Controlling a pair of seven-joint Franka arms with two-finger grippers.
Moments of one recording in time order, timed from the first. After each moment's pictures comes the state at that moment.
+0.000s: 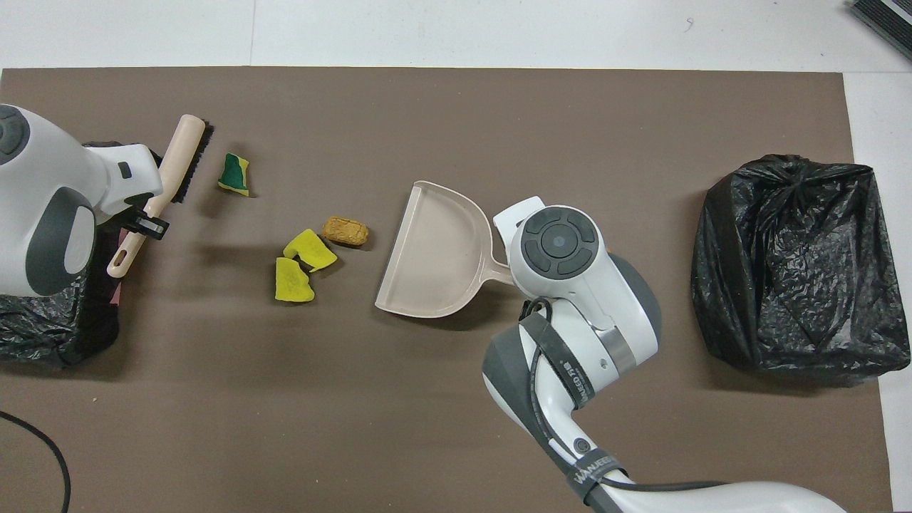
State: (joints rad) left arm 0.00 0.27 -0.02 -1.83 0.21 2.09 0.35; right arm 0.56 0.24 -0.07 -1.90 -0.12 2.06 -0.69
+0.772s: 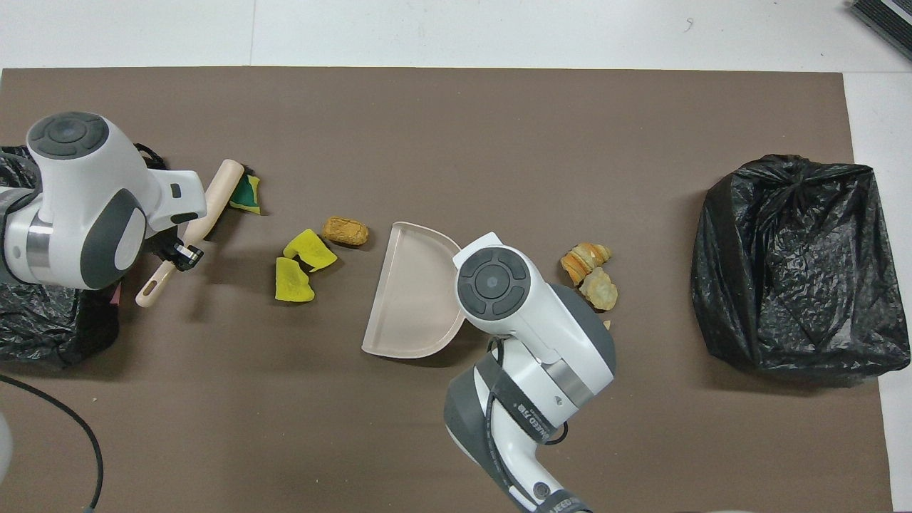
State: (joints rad) left arm -0.05 0.32 -0.04 -1.82 0.21 1.90 0.35; right arm 0.66 0.23 -0.06 -1.91 -0.15 1.96 -0.65
